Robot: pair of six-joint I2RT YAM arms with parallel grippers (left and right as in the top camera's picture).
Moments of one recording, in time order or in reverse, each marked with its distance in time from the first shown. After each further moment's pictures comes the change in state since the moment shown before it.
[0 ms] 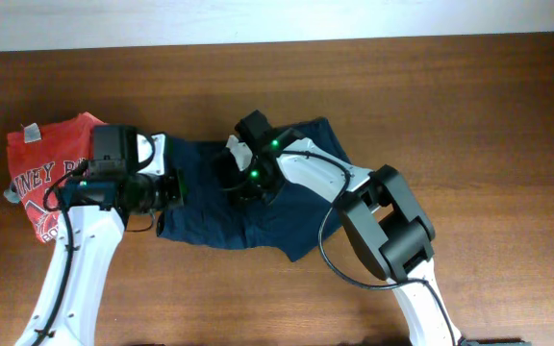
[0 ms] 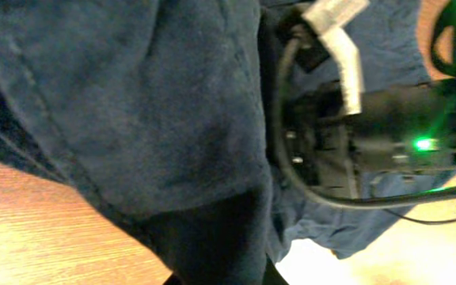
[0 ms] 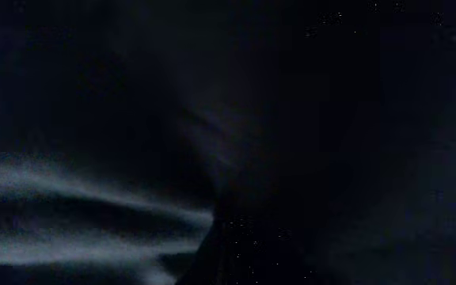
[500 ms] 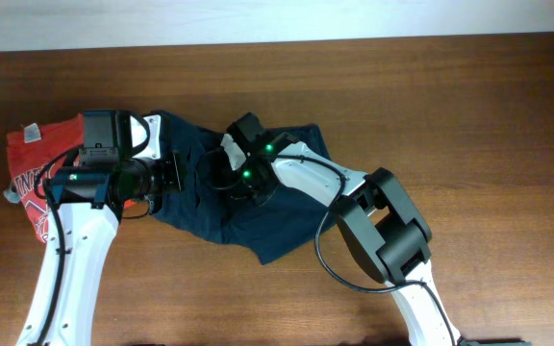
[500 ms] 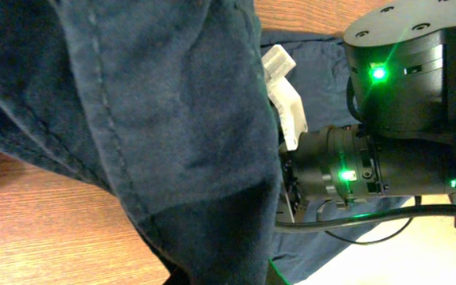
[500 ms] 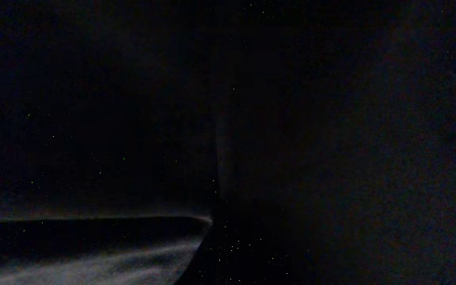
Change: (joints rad) left arm -0.005 -0.009 0.106 -0.019 0.003 0.000; right arm 0.024 0.000 0.000 0.058 -0.006 0.123
